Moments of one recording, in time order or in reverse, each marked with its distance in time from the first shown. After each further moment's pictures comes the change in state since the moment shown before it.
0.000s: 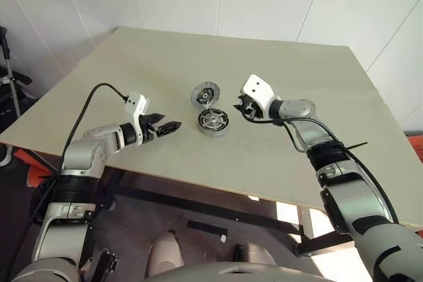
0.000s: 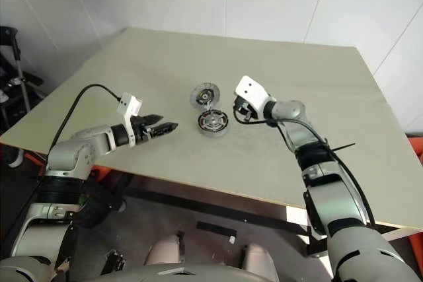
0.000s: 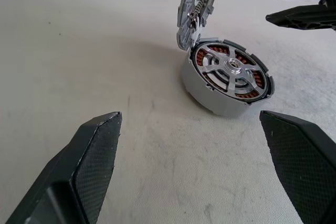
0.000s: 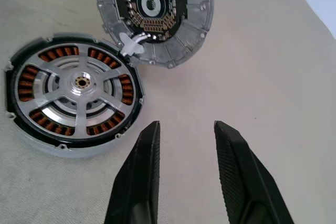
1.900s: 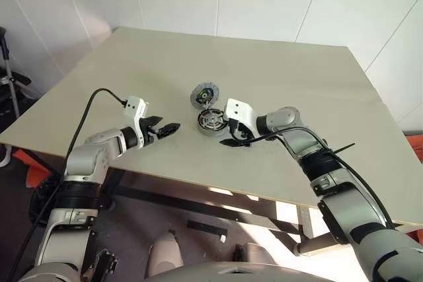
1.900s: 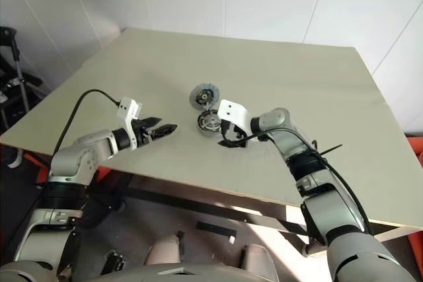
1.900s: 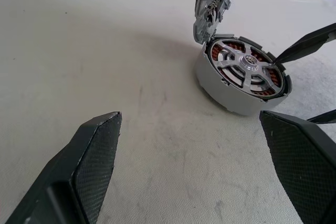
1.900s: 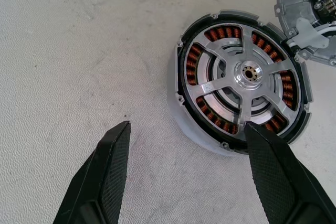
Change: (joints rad) left arm 0.046 -0.031 0.013 -0.010 0.000 -0.023 0.069; right arm 0.065 0.039 0.120 -0.128 -0.053 0.159 0.245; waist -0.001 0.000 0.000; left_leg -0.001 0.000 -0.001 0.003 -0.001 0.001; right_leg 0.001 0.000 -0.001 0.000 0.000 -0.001
